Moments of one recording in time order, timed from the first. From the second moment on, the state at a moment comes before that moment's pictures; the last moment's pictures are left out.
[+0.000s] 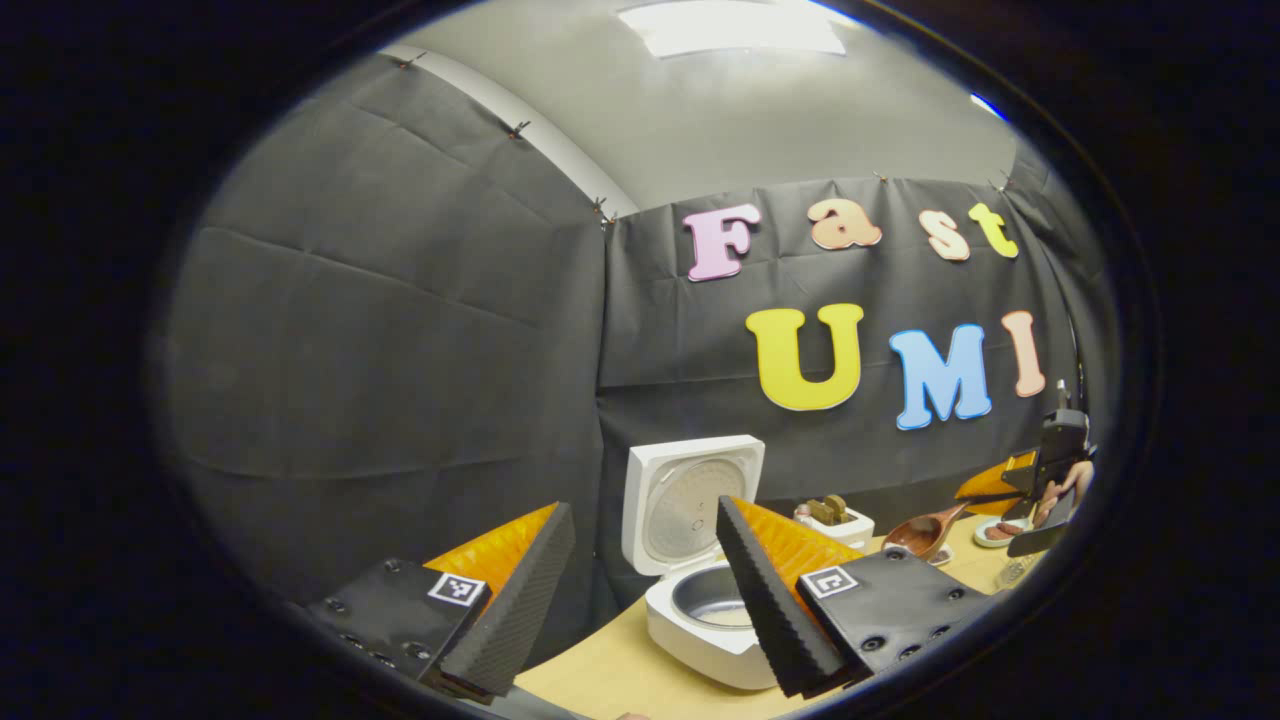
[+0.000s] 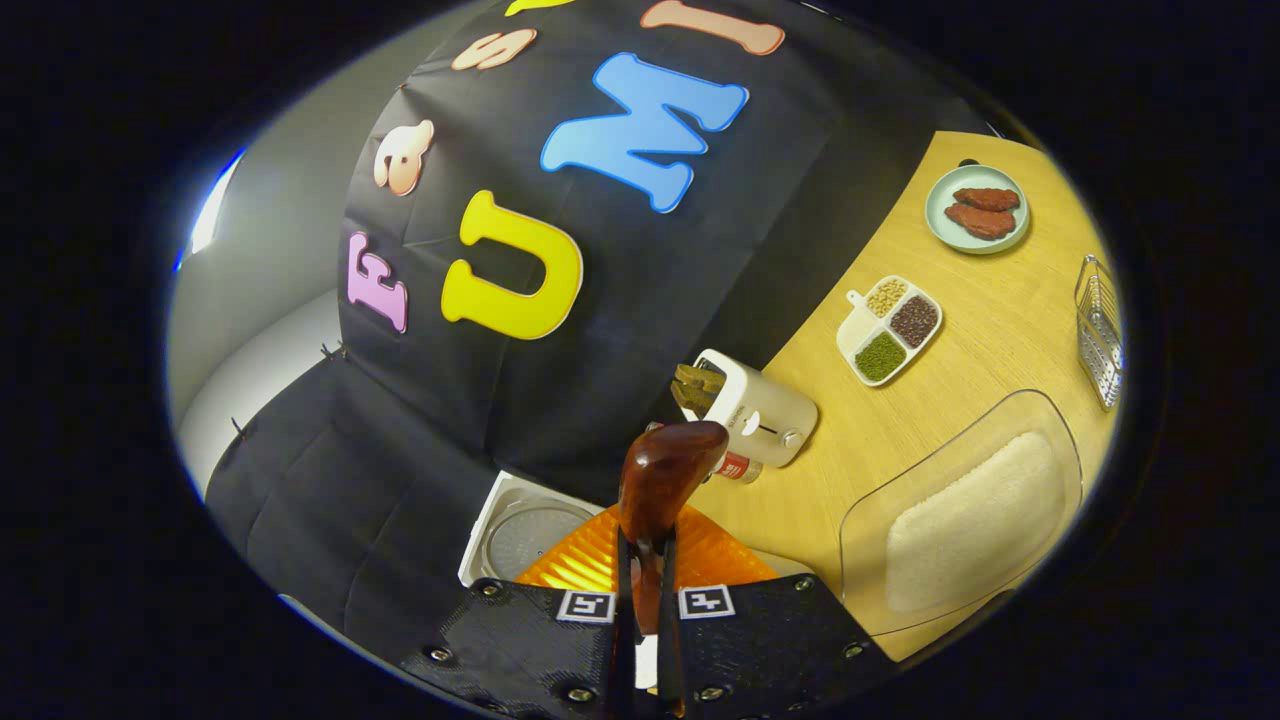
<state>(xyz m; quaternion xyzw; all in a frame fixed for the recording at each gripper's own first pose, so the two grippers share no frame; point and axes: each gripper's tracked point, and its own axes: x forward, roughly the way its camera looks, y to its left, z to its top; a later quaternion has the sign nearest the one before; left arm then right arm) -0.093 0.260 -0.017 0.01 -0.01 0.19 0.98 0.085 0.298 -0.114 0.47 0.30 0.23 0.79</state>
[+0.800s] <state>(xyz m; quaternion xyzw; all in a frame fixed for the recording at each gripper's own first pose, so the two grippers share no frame) -0.162 0.316 -0.034 0.01 0.02 0.27 0.96 0.064 0.458 -0.119 0.35 0.32 0.34 0.81</state>
